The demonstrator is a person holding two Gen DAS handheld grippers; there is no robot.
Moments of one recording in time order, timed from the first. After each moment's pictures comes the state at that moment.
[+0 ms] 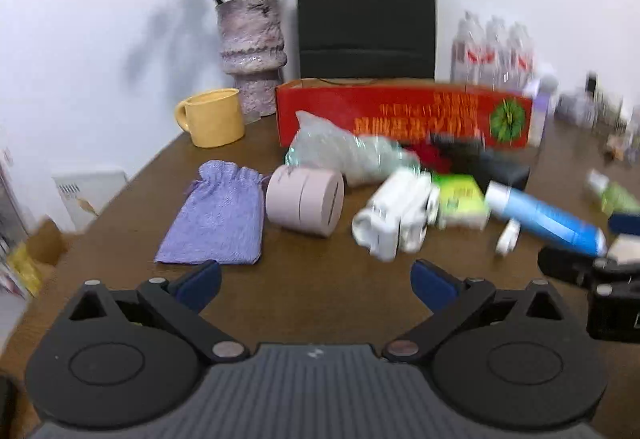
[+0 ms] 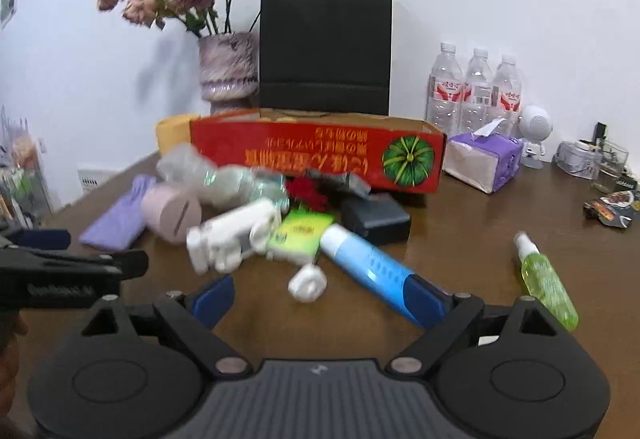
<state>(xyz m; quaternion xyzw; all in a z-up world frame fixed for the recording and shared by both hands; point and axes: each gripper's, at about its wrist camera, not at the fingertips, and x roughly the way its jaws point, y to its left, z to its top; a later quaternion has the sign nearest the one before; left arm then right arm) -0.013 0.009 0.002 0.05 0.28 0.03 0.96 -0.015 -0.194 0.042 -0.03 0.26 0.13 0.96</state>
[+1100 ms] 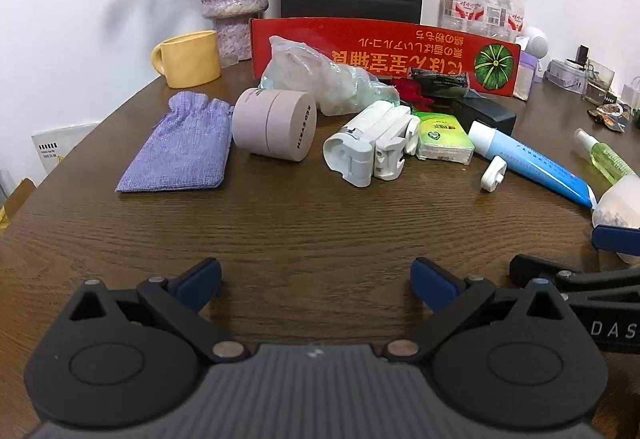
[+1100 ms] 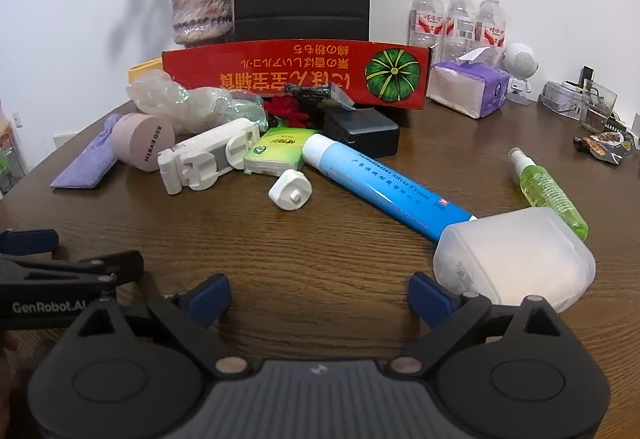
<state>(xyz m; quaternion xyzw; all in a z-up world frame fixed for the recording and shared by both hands) -0.017 0.007 -0.038 0.01 0.34 0.00 0.94 -0.017 -0.194 -0.004 -0.02 0.34 0.09 0.94</state>
